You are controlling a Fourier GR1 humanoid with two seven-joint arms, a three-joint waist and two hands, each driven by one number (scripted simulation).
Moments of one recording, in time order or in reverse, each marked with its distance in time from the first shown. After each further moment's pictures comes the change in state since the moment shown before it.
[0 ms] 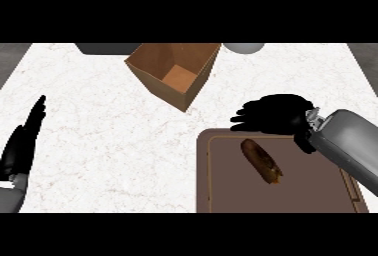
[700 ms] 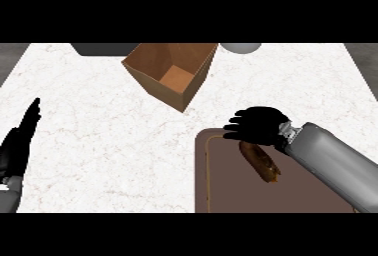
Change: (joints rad) left arm 0.019 -0.029 0.076 0.010 -0.038 -0.056 -0.015; right arm 0.057 0.145 0.010 0.049 0.251 0.046 0.049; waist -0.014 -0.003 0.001
